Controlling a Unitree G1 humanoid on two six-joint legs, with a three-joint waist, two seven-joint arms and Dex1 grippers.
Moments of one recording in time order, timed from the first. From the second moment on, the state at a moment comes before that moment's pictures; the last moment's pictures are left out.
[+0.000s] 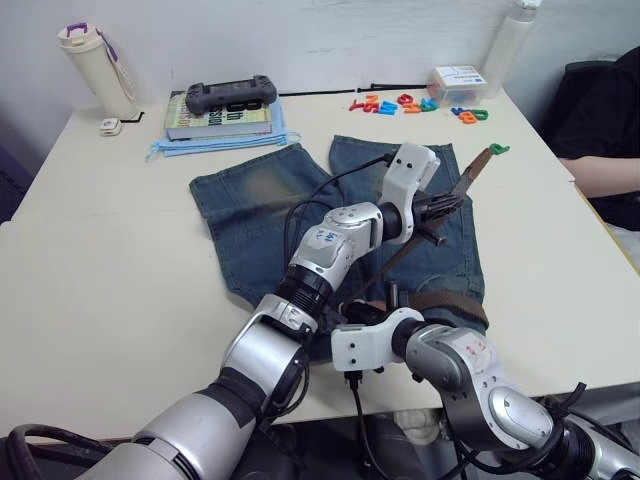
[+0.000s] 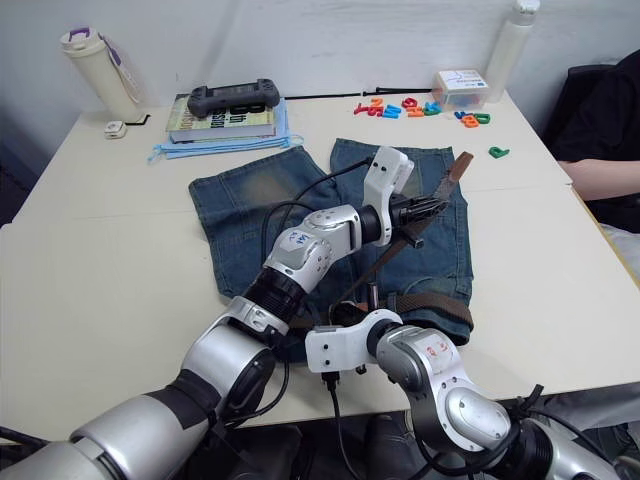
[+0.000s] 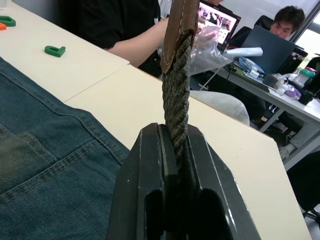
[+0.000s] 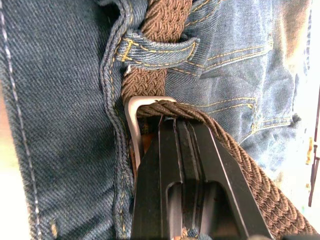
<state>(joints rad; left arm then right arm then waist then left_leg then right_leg) -0.86 -0.06 -0.12 0.20 -0.36 0.61 -0.53 -0.27 -0.60 0.71 -0.69 -0.84 0.65 0.83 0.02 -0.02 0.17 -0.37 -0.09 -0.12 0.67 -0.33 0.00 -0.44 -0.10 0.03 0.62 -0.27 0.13</state>
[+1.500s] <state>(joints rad) -0.36 0.48 -0.14 -0.31 -0.21 0.41 -0.61 -0.17 -0.52 0.26 -0.87 -0.53 0.92 0.91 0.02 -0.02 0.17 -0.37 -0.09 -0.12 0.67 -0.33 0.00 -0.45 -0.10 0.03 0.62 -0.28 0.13</state>
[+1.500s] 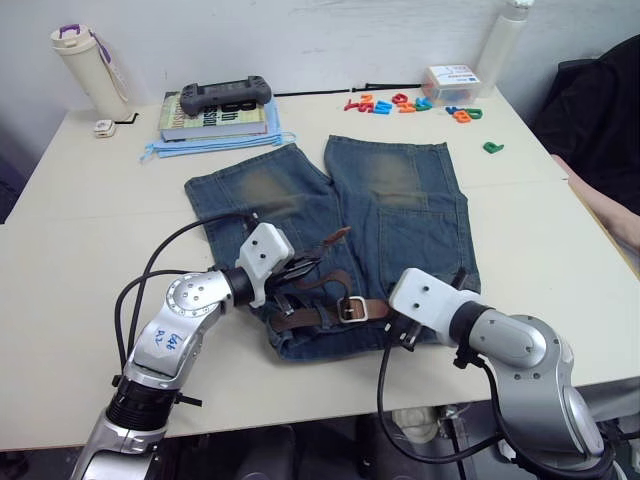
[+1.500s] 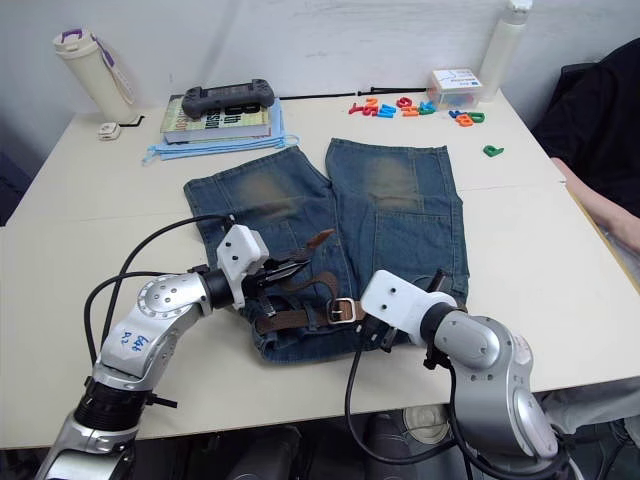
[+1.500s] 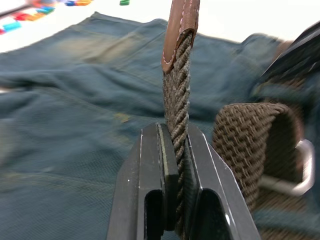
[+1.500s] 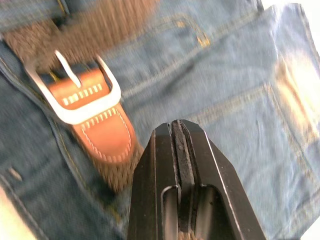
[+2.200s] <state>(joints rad) -0.29 0.57 -0.21 -0.30 -0.04 0.21 -0.69 0.05 -0.59 0.37 -0.87 -0.59 0.64 0.73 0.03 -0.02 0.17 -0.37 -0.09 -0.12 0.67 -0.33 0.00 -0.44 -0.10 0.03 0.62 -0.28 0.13</state>
